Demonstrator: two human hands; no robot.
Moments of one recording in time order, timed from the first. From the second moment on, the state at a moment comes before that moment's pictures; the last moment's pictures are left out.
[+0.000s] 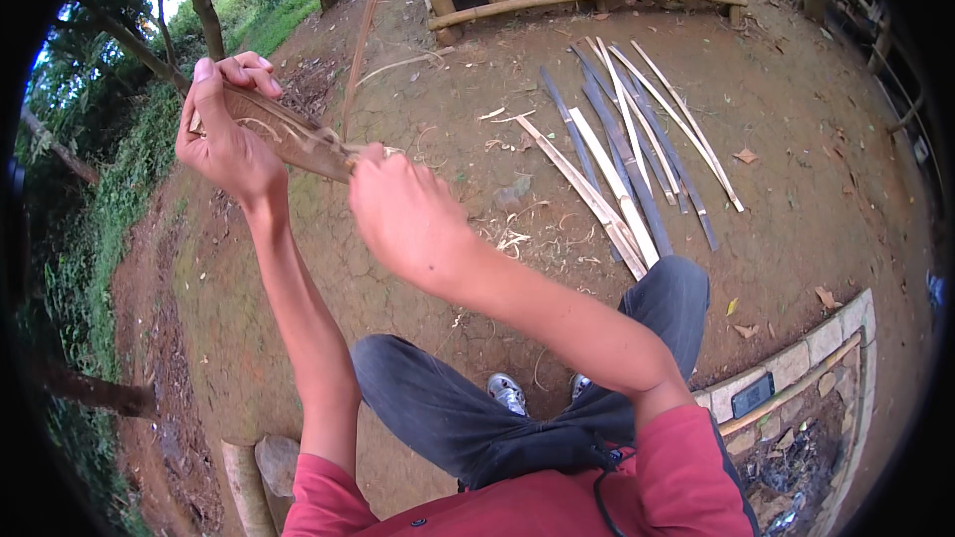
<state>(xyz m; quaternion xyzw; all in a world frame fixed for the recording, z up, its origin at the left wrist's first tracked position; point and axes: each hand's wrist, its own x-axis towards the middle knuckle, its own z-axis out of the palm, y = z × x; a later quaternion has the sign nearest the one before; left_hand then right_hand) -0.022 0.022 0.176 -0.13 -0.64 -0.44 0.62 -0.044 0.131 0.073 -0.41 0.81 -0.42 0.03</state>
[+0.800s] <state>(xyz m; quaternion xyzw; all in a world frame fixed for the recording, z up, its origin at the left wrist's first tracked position) -0.042 0.031 0.185 -0.15 -0.64 -0.41 0.63 -0.105 0.133 -0.205 -0.39 0.87 -0.12 0.27</state>
